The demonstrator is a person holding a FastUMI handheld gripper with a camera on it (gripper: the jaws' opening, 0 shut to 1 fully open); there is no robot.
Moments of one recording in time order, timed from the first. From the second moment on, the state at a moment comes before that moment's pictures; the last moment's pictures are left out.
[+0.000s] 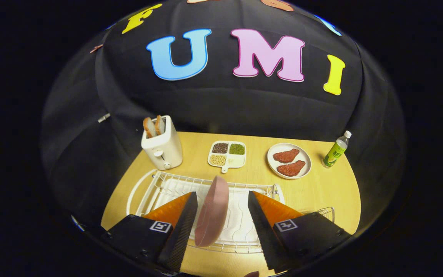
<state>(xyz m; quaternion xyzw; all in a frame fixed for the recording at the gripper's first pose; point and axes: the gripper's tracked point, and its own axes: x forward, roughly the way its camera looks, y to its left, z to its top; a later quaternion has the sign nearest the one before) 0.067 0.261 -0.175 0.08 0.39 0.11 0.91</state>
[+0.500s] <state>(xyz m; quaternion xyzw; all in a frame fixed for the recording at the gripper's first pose) 0.071 0.262 -0.236 -0.03 0.46 -0.01 0.89</state>
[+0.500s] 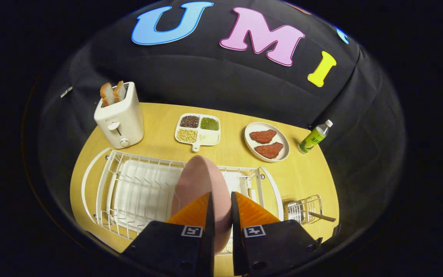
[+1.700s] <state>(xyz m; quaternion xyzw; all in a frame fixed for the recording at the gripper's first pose) 0.090 0.227 -0.127 -0.03 0.38 0.05 0.92</state>
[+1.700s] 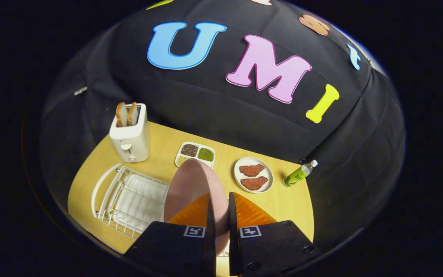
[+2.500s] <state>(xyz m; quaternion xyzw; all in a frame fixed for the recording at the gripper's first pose) -0.103 0.112 -0.181 0.20 0.40 0.10 0.89</state>
